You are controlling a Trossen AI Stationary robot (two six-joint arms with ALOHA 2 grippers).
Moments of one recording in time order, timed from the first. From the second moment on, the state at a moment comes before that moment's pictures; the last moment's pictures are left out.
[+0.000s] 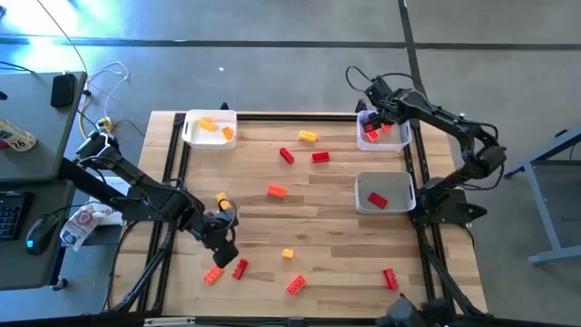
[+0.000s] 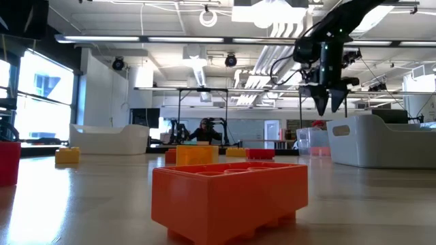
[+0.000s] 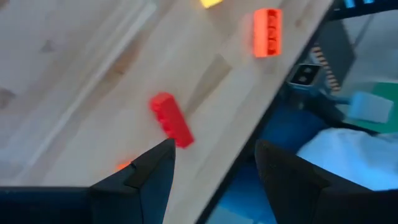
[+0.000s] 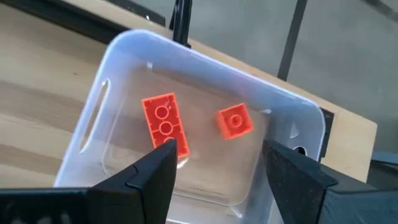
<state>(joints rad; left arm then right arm) -0.45 1.26 0.97 -0.70 0.02 -1.30 -0.90 1.47 1.13 -0.88 0.37 0.24</state>
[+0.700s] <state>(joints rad) -0.53 1.45 0.97 -0.69 -0.18 -1.39 -0.90 1.42 1.13 -0.88 0.33 0.26</state>
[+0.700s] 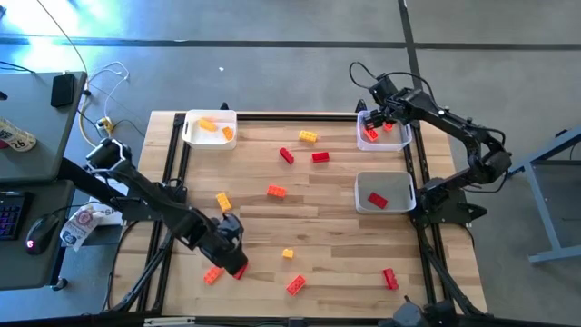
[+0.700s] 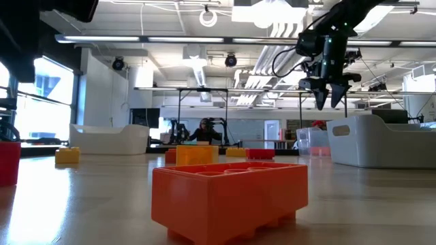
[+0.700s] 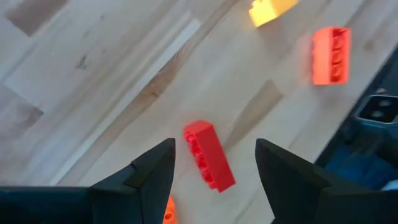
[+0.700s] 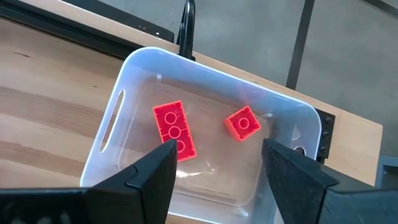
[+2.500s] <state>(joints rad) -0.50 1.73 0.97 -0.63 -0.09 -1.16 -0.89 1.42 1.13 -0.91 0.15 0.25</state>
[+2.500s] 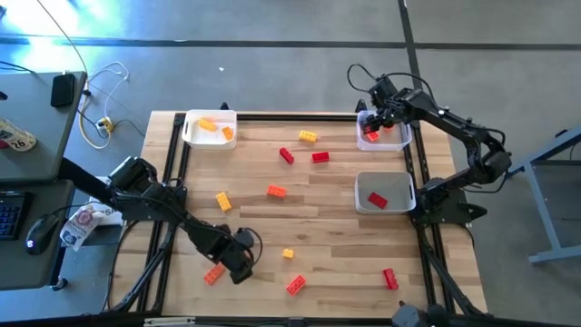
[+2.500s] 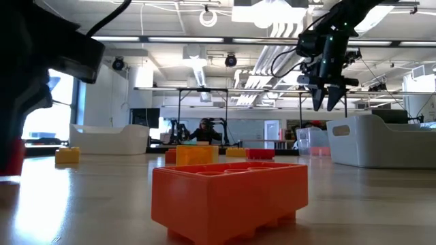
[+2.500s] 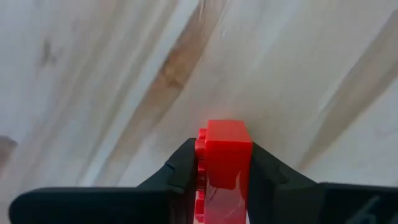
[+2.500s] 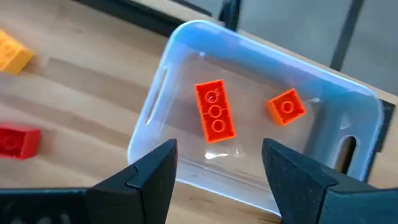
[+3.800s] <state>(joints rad) 0.14 1.35 0.97 -0.20 -0.16 -0.31 -0.38 1.42 1.13 -0.67 -0.26 0.09</state>
